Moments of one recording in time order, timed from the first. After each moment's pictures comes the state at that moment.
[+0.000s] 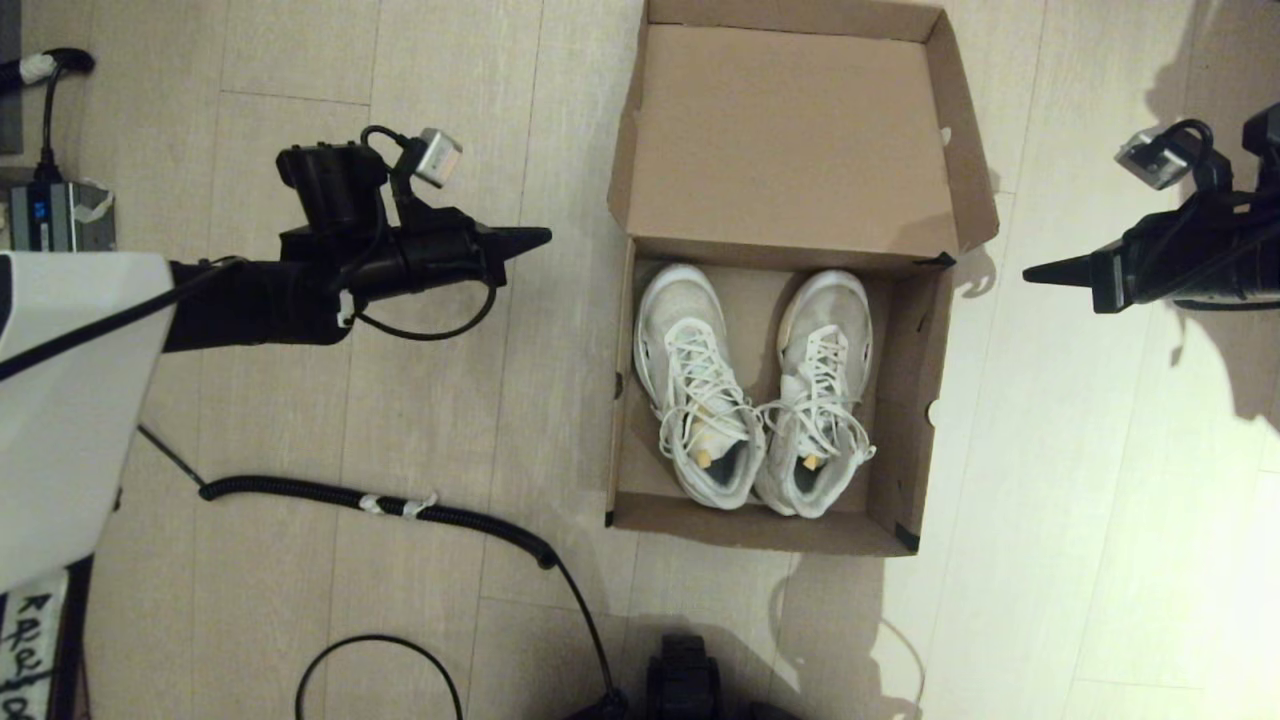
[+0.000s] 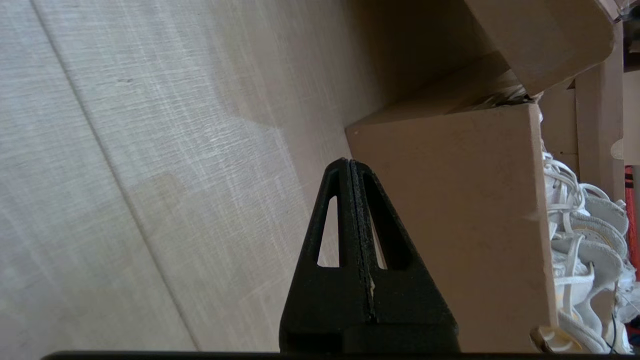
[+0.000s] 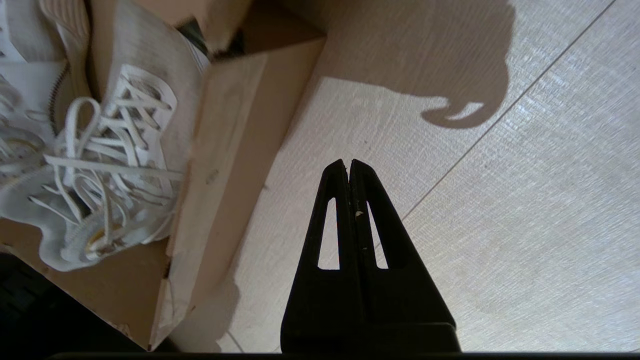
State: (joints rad) left arm -0.16 2.24 -1.94 -0.35 -0.75 0.05; right arm -0.24 1.86 -1.67 0.23 0.62 -0.38
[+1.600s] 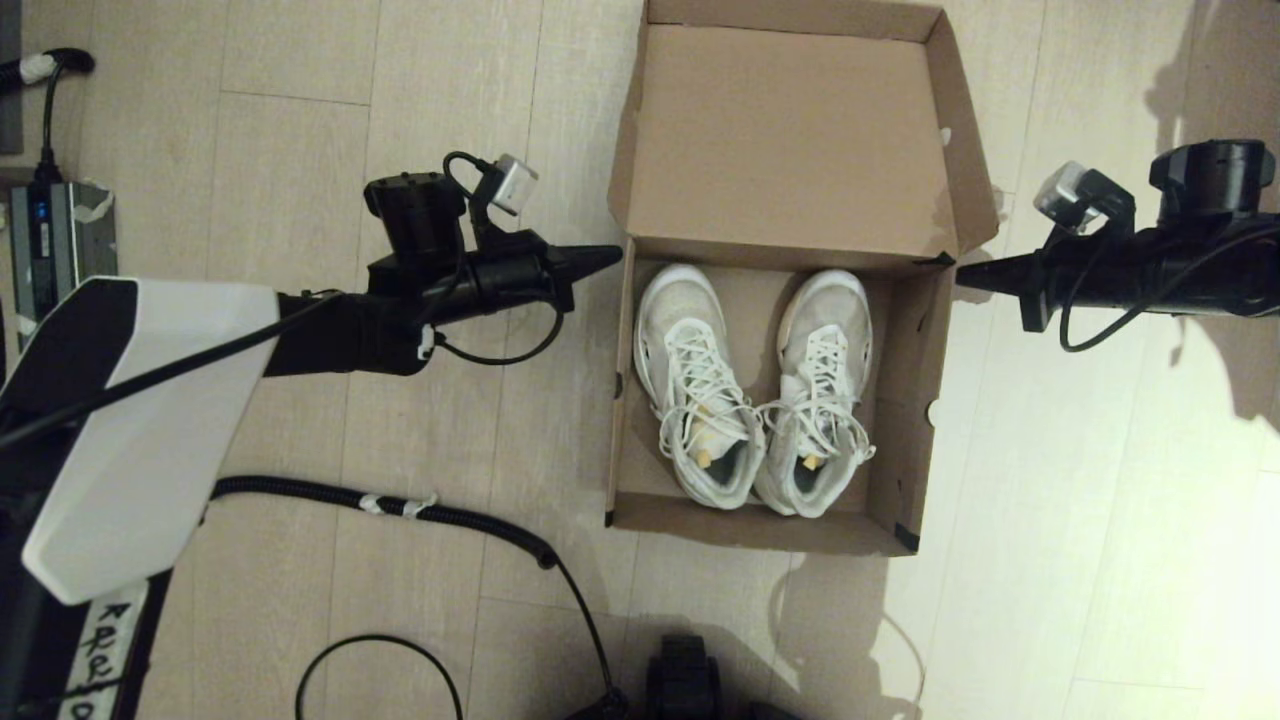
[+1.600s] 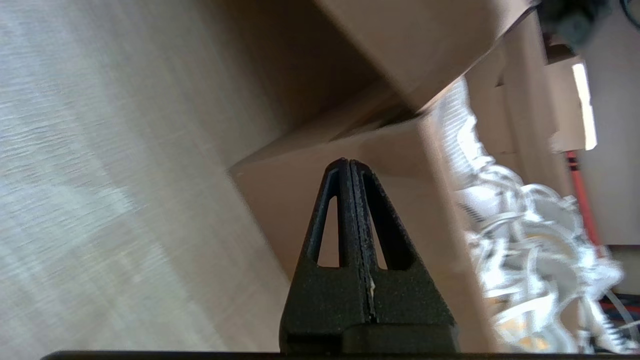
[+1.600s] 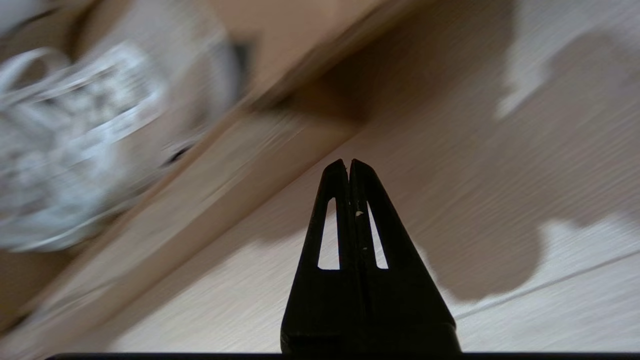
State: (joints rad) left arm -0.29 2.31 -1.94 -0.49 -0.80 0.07; right arm -0.19 2.06 -1.76 -0.01 0.80 -0.72
